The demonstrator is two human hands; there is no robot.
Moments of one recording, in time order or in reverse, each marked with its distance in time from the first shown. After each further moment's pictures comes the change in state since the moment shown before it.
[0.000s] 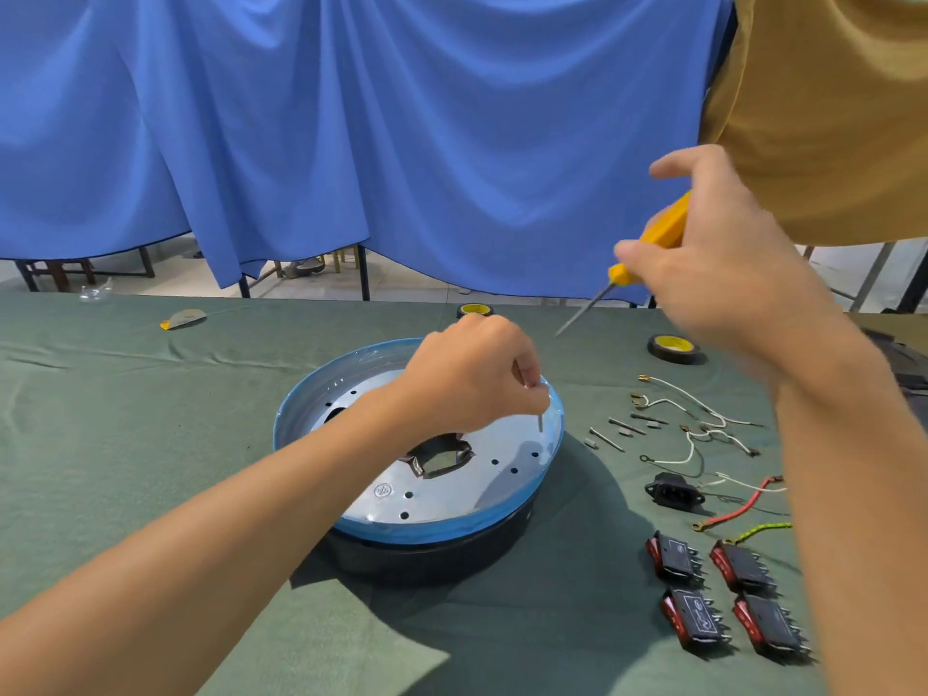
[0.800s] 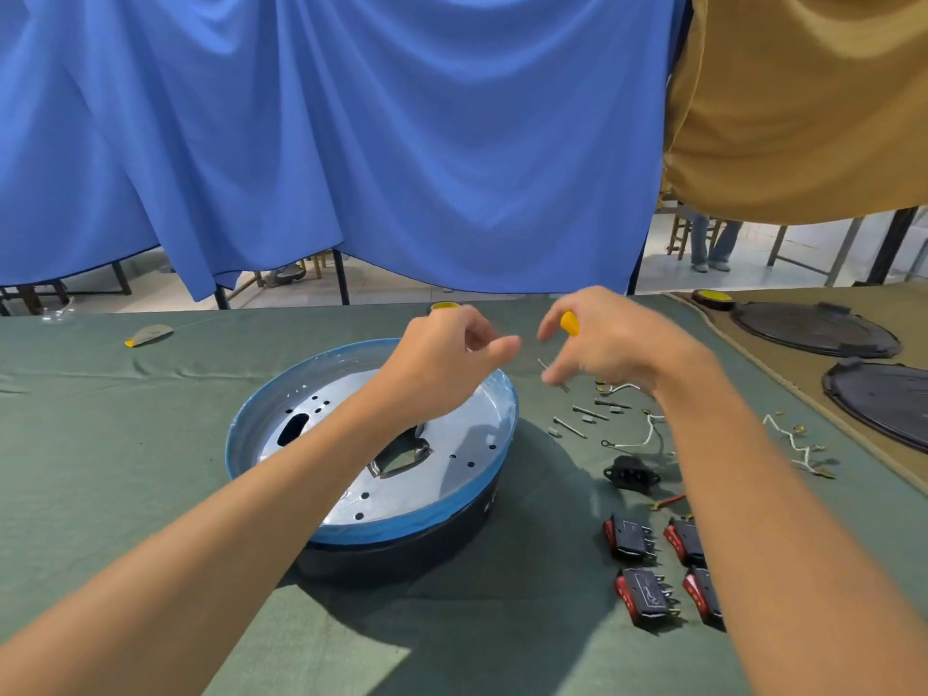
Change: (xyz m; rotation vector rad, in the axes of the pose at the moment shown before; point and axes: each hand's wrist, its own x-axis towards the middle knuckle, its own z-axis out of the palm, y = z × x) left_hand 0.018 0.001 0.020 -0.273 0.074 -0.169; right_hand 0.001 0.054 0.033 -0.110 -0.571 0.255
